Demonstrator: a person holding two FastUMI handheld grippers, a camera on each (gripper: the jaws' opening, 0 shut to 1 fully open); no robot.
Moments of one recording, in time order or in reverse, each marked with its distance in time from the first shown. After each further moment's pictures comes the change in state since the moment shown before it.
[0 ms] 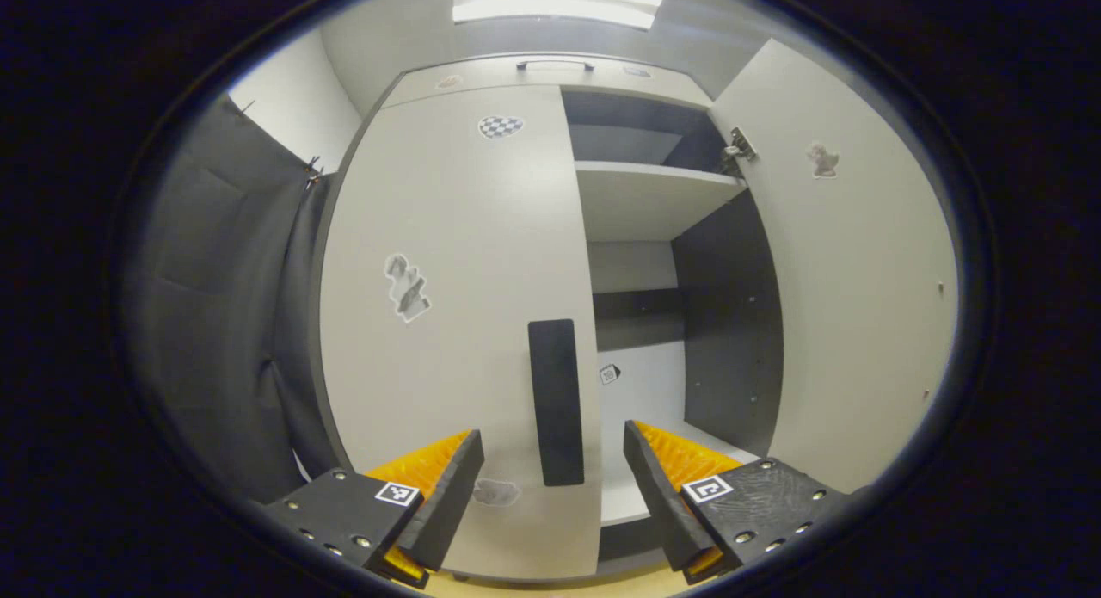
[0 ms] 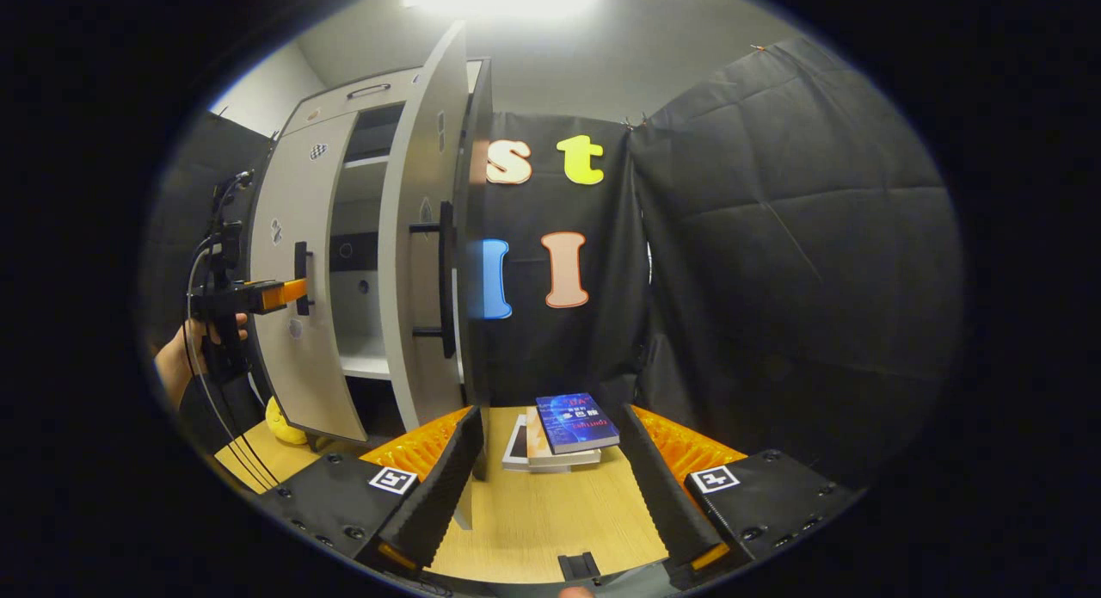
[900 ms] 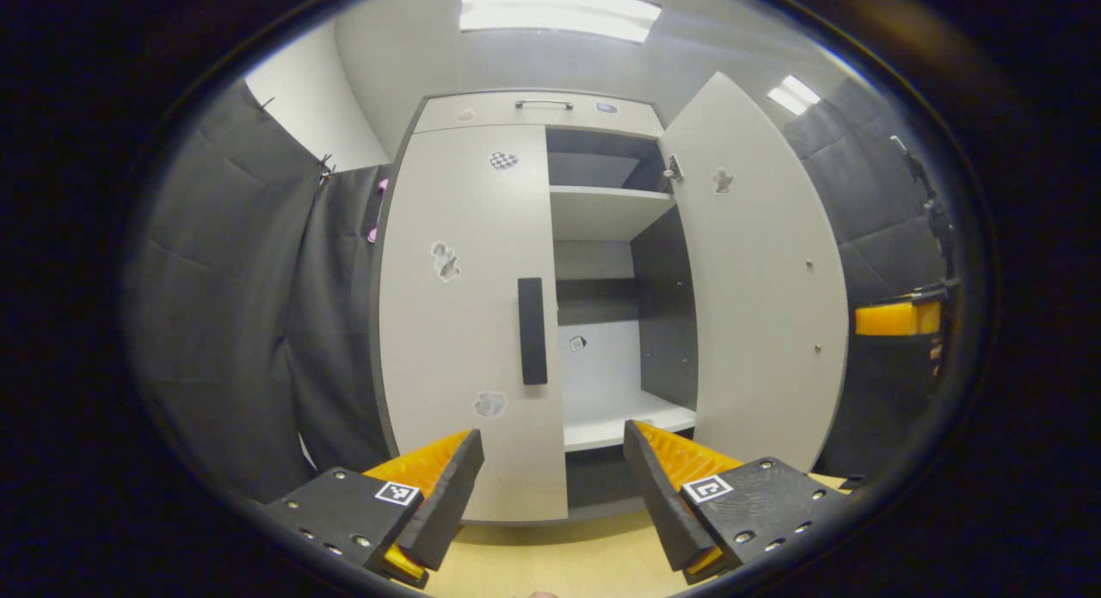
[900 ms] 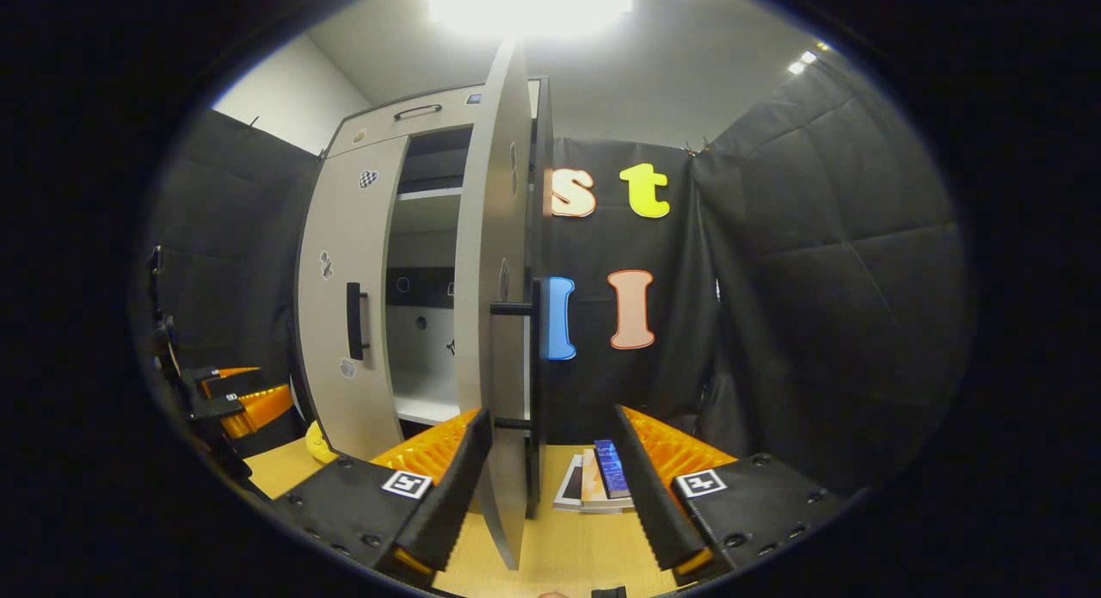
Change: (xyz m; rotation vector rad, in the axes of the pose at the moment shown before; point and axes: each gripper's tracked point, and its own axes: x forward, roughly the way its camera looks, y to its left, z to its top) left arm -0.170 -0.022 -0.030 -0.016 -0.017 -0.054; right arm 0.021 0.041 0.037 -0.037 -0.118 0.208
